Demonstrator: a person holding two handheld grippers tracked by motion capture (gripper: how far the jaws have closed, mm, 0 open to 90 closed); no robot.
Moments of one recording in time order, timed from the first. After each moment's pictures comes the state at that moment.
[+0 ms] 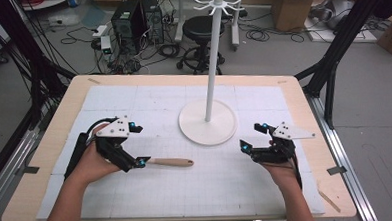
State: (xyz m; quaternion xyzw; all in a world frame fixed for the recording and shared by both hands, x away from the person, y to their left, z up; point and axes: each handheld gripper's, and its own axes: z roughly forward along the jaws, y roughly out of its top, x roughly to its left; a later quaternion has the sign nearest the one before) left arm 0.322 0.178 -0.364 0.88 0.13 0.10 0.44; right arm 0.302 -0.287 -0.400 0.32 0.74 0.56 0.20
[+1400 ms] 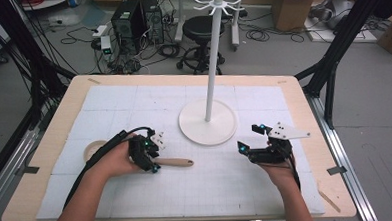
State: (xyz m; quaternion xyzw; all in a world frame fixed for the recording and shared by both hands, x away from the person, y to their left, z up) left arm 0.350 0.117 -0.417 0.98 0.09 0.02 0.18; right arm 0.305 -0.282 -0.405 0.32 0.75 0.54 0.20
